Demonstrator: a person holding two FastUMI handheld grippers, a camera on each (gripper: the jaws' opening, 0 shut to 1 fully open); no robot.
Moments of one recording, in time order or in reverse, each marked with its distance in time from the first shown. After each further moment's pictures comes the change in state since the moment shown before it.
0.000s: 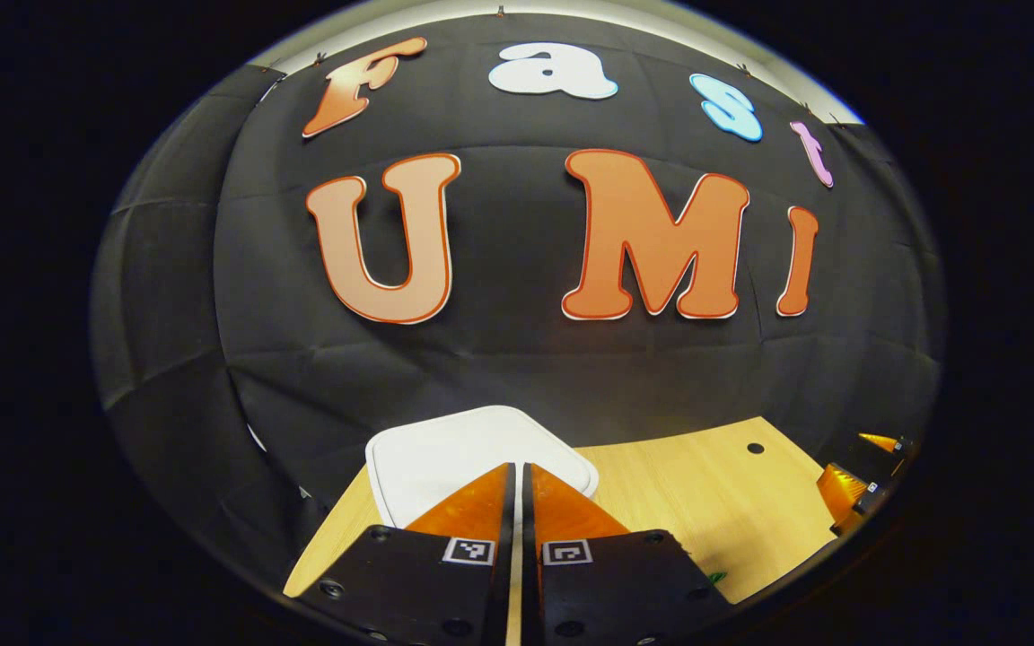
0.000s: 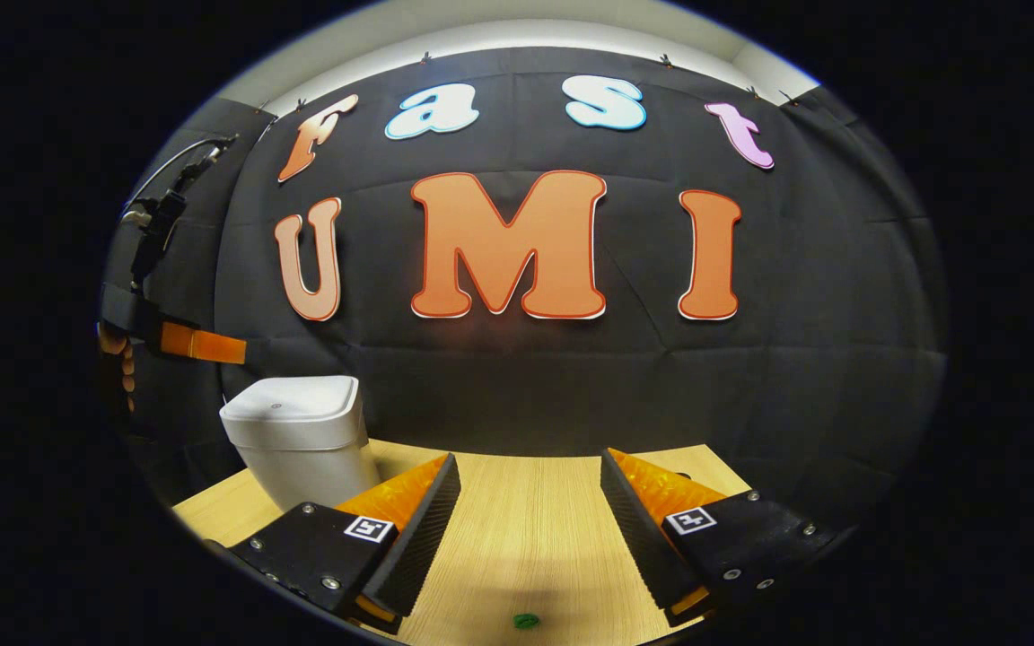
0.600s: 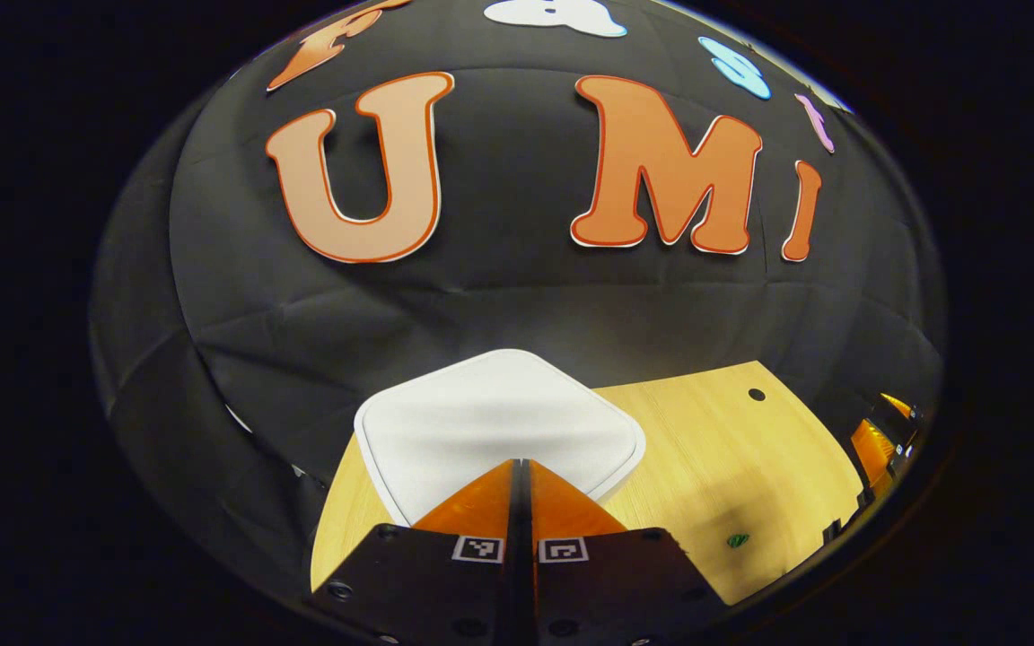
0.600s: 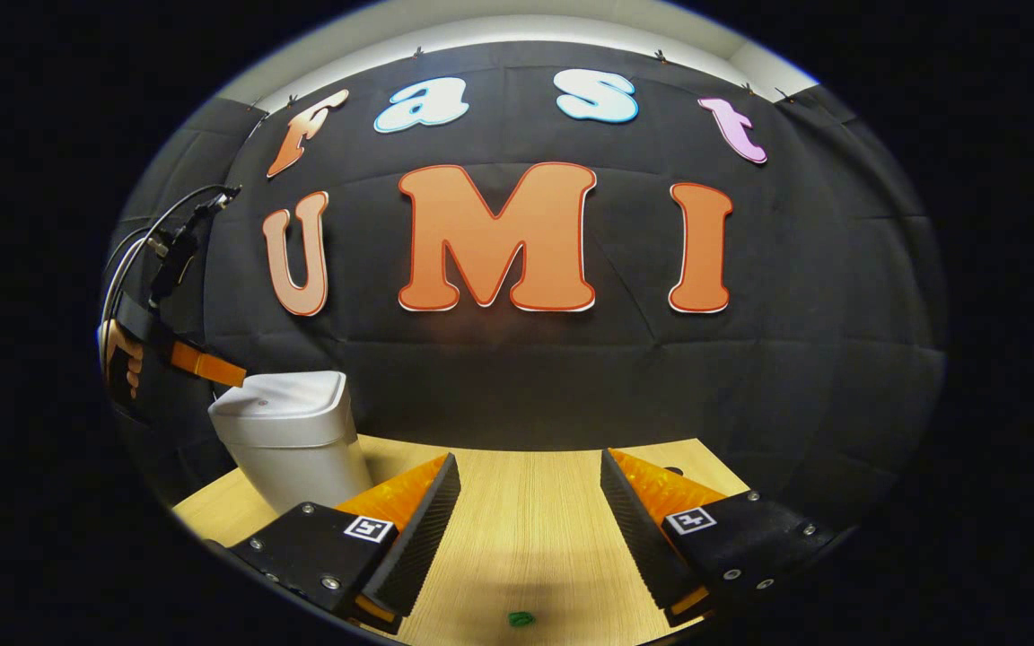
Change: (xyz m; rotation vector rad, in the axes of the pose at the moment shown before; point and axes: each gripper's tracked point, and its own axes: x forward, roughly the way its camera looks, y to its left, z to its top) left arm 0.043 0.028 -0.047 0.015 0.219 -0.090; right arm 0.004 -0.004 -0.006 -0.001 0.025 -0.028
